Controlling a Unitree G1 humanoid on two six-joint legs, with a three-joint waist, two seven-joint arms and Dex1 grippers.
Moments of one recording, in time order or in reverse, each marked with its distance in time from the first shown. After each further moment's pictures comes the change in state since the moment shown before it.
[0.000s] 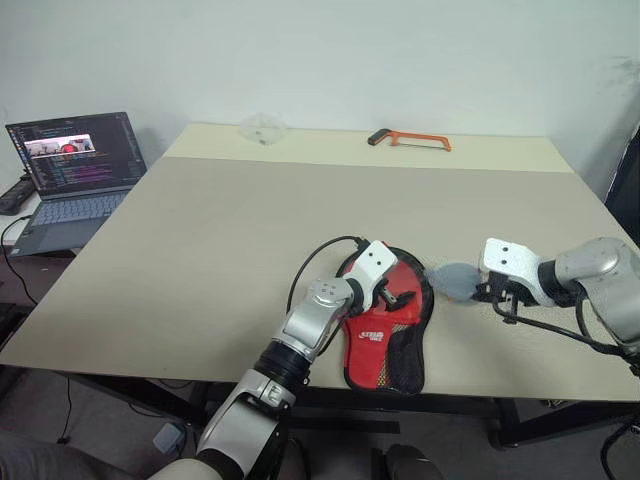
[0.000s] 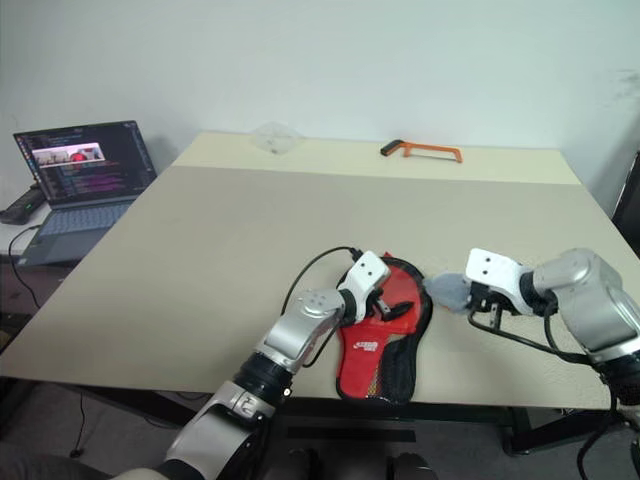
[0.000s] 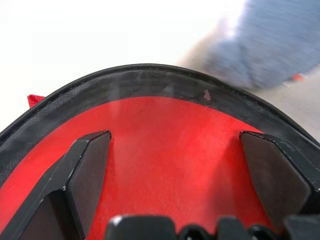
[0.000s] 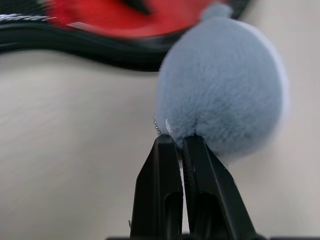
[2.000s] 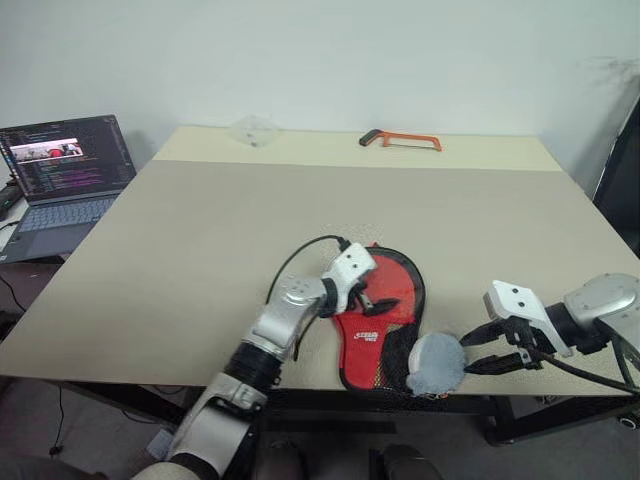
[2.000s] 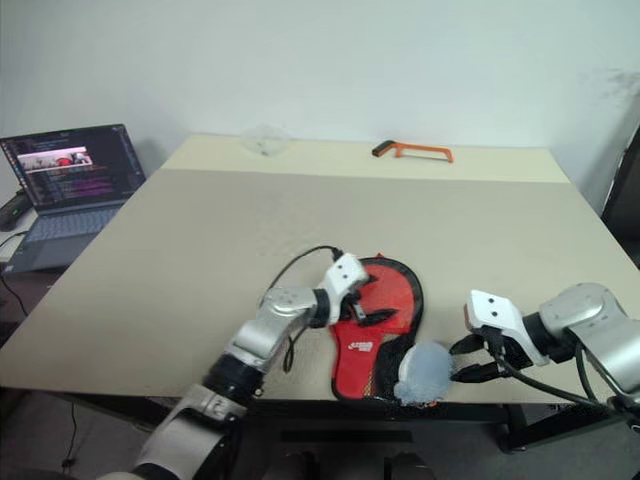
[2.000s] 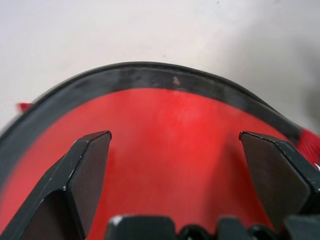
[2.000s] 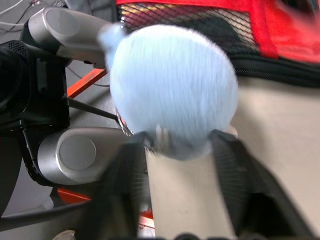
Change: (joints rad) left arm 0.045 0.224 0.045 -0.143 -0.102 -0.087 -0.308; right arm 0.191 -0.091 -0.067 -0.143 0.347 0.011 0.122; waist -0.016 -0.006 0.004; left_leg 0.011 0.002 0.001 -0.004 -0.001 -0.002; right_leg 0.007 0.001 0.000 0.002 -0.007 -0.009
